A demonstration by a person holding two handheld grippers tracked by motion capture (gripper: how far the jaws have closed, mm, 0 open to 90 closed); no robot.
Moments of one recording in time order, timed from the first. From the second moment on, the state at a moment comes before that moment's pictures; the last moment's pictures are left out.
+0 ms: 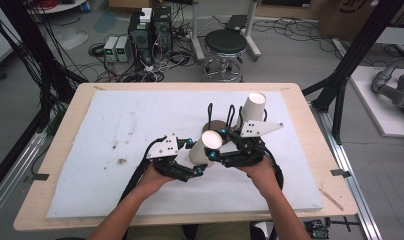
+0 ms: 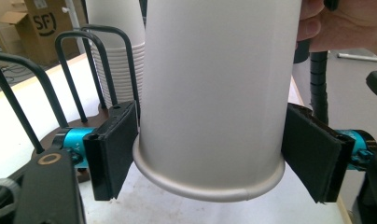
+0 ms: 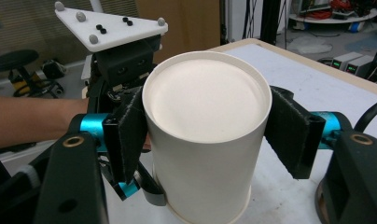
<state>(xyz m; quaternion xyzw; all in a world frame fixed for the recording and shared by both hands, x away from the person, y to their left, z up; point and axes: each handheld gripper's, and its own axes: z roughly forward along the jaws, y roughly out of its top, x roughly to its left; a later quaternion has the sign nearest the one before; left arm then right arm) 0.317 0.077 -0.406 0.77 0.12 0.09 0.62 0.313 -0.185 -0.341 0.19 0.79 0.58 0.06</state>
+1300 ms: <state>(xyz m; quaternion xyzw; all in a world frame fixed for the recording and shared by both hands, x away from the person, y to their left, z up) 0.321 0.106 -0.367 0.89 0.08 0.06 0.45 0.323 -0.185 -0.323 0.07 0.88 0.47 0.08</state>
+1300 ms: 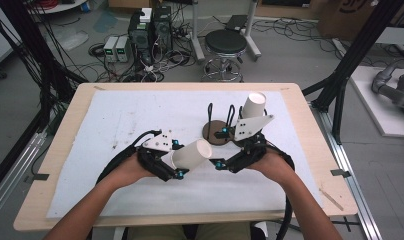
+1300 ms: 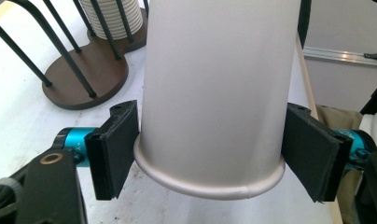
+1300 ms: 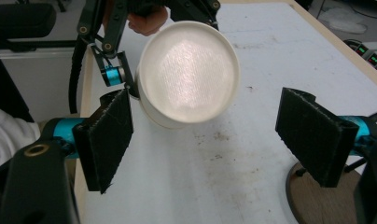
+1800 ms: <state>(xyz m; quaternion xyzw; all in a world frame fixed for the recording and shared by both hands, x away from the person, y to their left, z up) 0.318 0.096 -0.374 0.90 0.06 0.05 0.43 0.325 -0.155 -0.323 0.02 0.91 0.42 0.07</state>
